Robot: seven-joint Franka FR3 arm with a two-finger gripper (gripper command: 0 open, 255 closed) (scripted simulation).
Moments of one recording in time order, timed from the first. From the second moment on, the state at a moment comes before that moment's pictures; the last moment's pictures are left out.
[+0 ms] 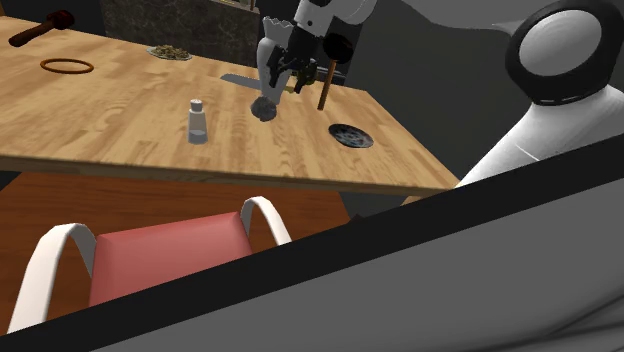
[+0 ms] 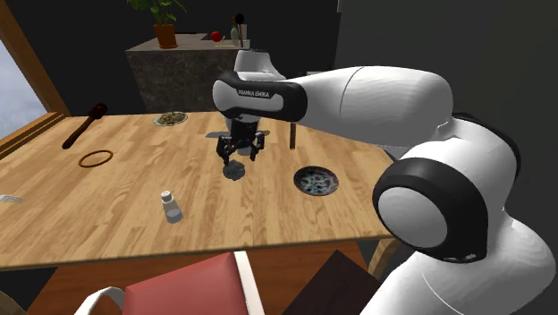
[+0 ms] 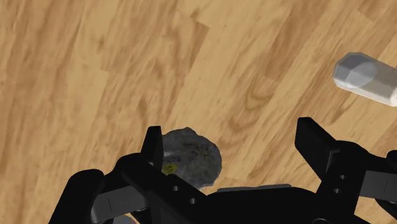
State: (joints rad) arm -0.08 -0.11 -0.05 -1.90 0.18 1.88 0.04
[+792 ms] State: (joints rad) arm -0.15 0.34 -0.10 -1.47 0.30 1.89 0.11
